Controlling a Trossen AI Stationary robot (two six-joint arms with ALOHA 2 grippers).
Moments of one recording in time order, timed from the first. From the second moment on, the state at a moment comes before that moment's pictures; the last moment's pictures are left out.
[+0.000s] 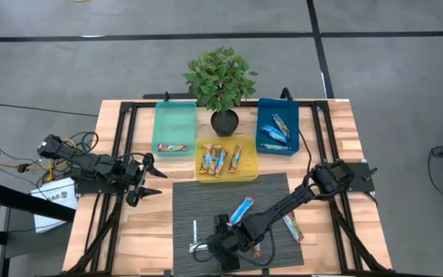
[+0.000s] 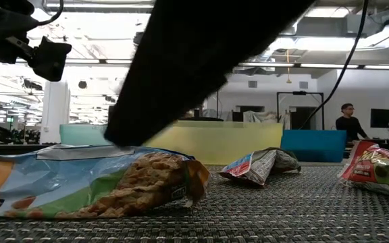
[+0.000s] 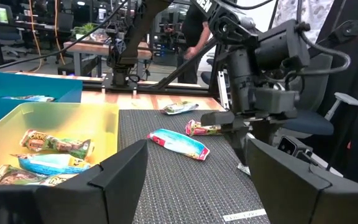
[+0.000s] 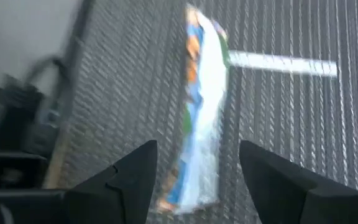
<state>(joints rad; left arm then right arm) -0.38 0.06 0.01 0.05 -0.14 -0.14 0.55 2.28 1.77 -0.50 0.13 0.26</state>
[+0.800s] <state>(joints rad) -0.38 0.06 0.01 0.05 -0.14 -0.14 0.53 2.33 1.77 -0.50 0.13 0.26</state>
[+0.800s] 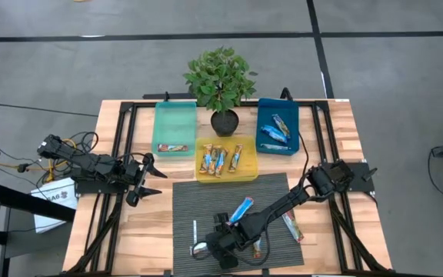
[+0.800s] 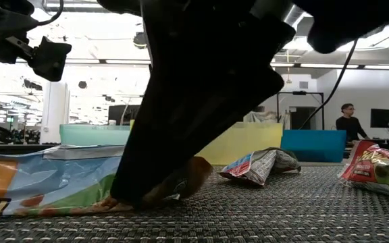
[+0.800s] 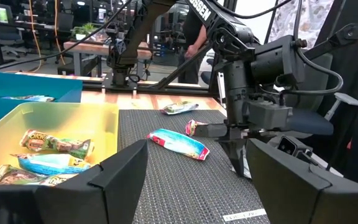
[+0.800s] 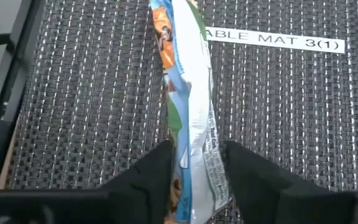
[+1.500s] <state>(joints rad) -0.38 0.06 0.01 0.05 -0.14 -0.14 0.53 2.33 1.77 -0.52 0.13 0.26</state>
